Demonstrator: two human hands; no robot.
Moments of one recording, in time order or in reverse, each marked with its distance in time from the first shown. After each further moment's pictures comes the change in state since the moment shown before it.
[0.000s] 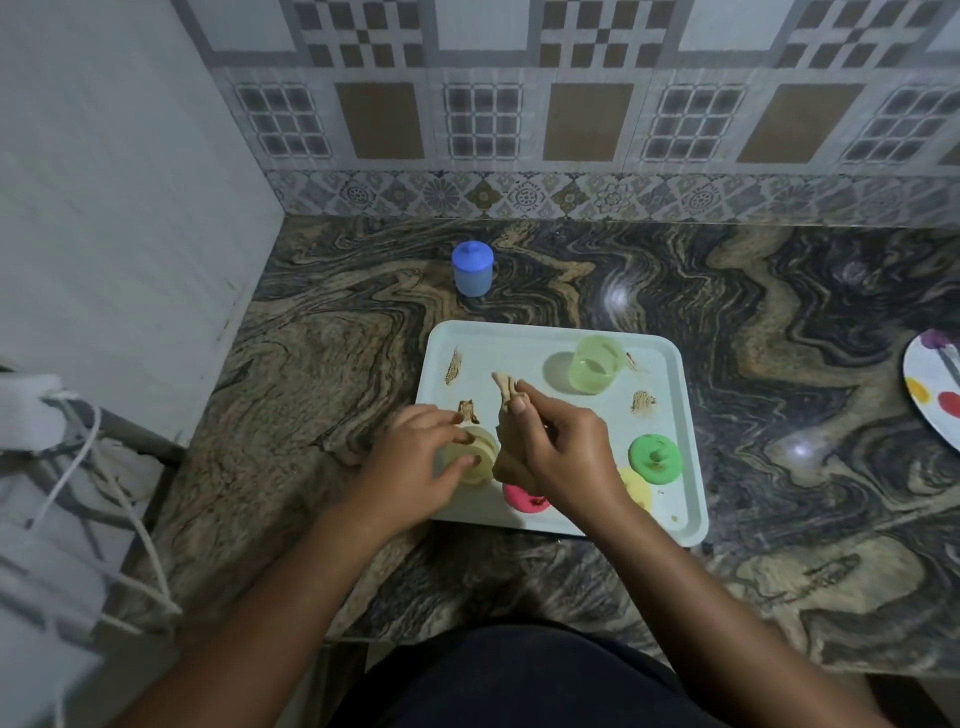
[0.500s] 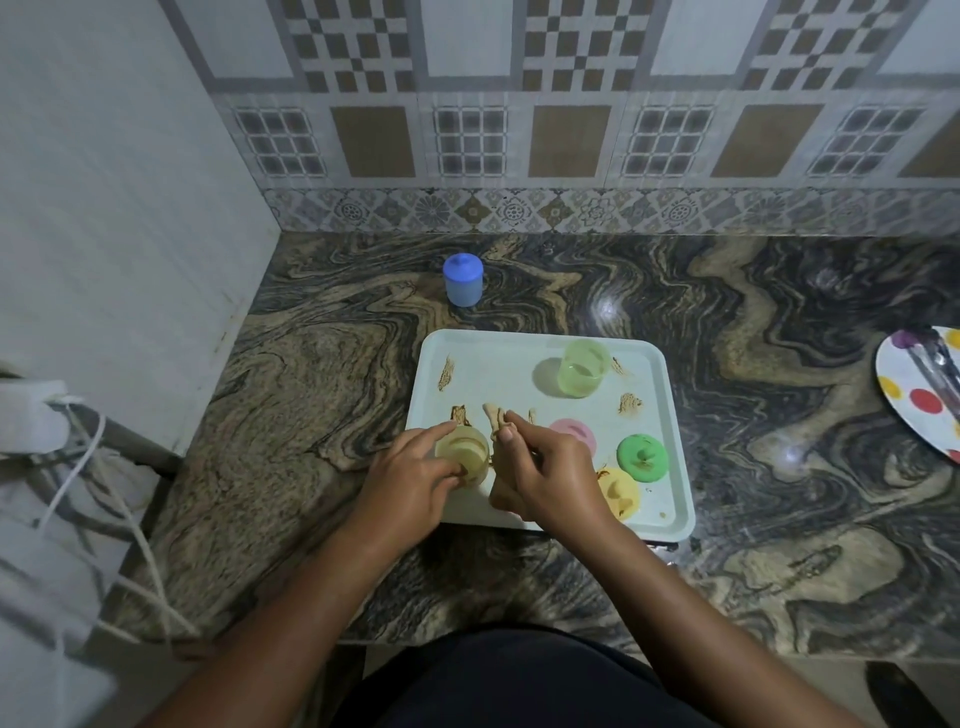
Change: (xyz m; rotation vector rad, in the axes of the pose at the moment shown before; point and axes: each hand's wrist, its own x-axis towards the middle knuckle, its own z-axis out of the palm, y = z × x) left_hand -0.020 0.001 0.015 0.104 -0.017 0.021; right_hand -0.022 0.013 0.006 -0.016 -0.065 0.056
